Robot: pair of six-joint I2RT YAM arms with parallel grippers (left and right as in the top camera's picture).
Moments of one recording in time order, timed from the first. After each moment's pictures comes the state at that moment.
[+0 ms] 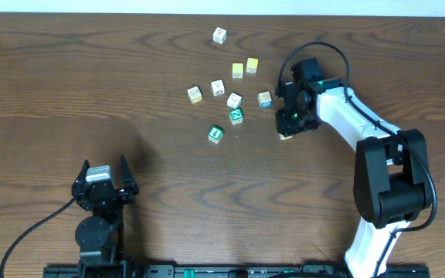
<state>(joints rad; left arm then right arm) 0.04 0.01 0.02 -0.11 -0.13 0.01 0.24 2.01 1.36 -0.77 -0.14 -0.08</state>
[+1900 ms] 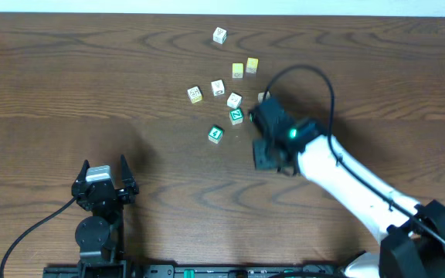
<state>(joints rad) 0.04 0.01 0.02 -0.11 -0.13 0.01 0.62 1.60 1.08 -0.81 0.07 0.52</state>
